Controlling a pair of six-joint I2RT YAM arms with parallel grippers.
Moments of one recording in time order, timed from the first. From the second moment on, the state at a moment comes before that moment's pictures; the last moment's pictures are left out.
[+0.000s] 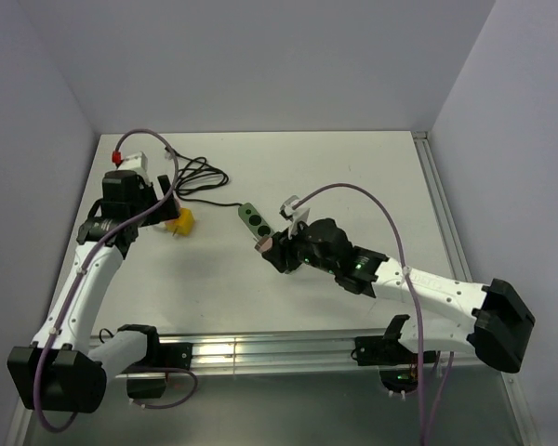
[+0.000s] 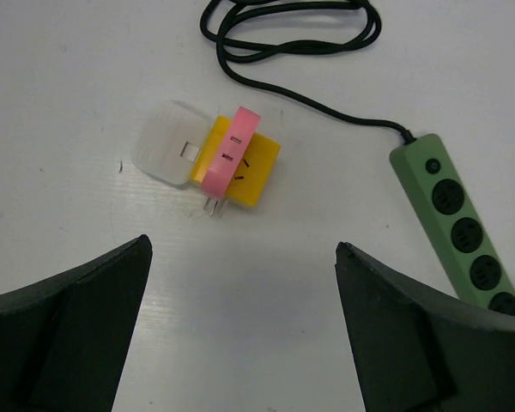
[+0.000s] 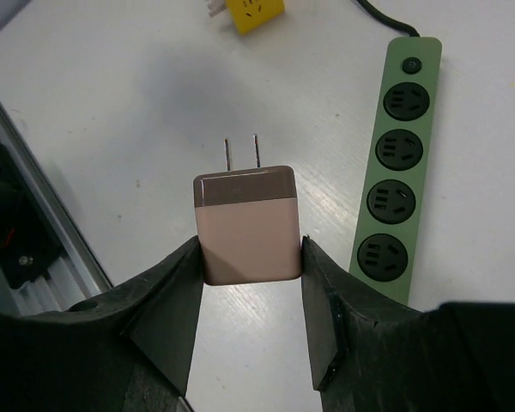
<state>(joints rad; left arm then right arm) -0.09 1.05 0.98 -0.54 -0.04 -0.28 0.94 1.16 0.70 0.07 0.00 0.27</state>
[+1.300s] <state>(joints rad) -0.09 1.48 0.95 -0.34 -0.08 -0.15 0.88 0.97 0.55 0.15 -0.15 0.32</state>
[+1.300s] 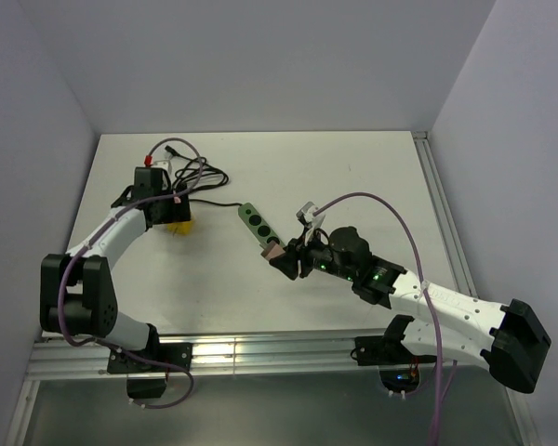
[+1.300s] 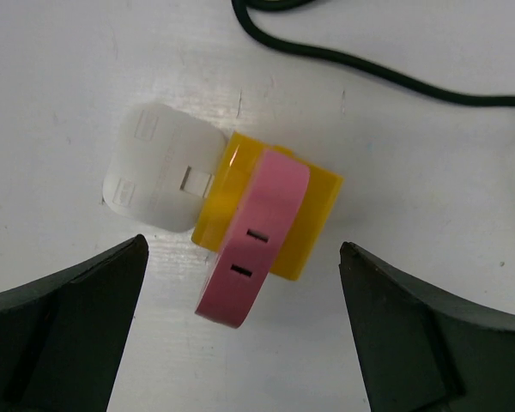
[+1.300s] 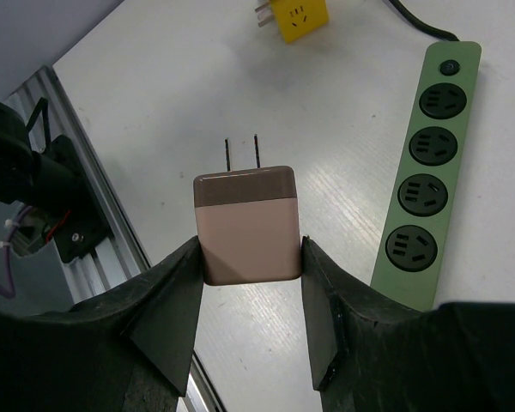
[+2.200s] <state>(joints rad) -0.09 1.66 1.13 -0.39 -0.06 -0.15 0.88 0.97 0.53 0.17 -0.18 0.32</state>
